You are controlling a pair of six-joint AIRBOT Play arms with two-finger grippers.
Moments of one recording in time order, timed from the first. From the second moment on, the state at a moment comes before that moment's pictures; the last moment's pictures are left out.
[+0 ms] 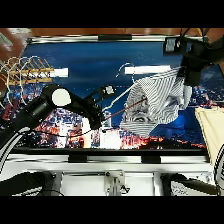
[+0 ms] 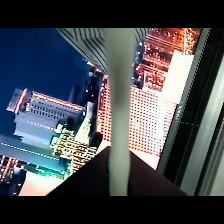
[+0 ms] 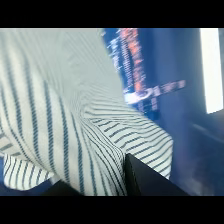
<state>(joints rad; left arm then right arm) -0.64 -1.30 1.29 1.13 -1.15 -0.82 0.06 -1.39 1.91 -1.45 1.63 0.20</state>
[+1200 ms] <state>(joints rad) -0.26 -1.26 1.55 1.18 -1.04 -1.07 0.06 -1.30 1.91 -1.36 1.74 0.66</state>
